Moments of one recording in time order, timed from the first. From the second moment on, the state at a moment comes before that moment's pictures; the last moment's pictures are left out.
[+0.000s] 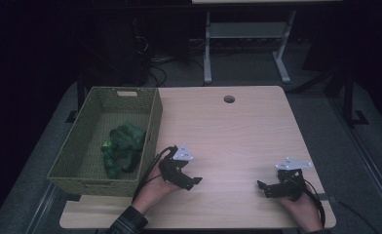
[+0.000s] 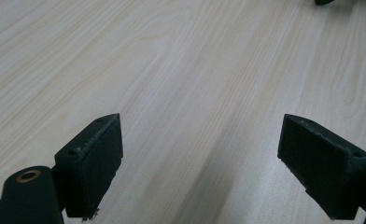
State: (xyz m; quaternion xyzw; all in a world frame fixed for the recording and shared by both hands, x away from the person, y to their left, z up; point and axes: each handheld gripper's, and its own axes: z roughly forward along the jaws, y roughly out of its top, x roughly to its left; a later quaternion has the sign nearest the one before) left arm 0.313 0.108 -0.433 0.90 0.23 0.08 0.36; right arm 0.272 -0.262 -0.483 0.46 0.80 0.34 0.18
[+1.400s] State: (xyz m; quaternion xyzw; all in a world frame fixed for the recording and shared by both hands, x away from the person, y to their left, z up) left arm 0.312 0.110 -0.403 0.90 0.22 0.03 0.38; right arm 0.272 -0.262 -0.484 0.46 0.80 0.34 0.18
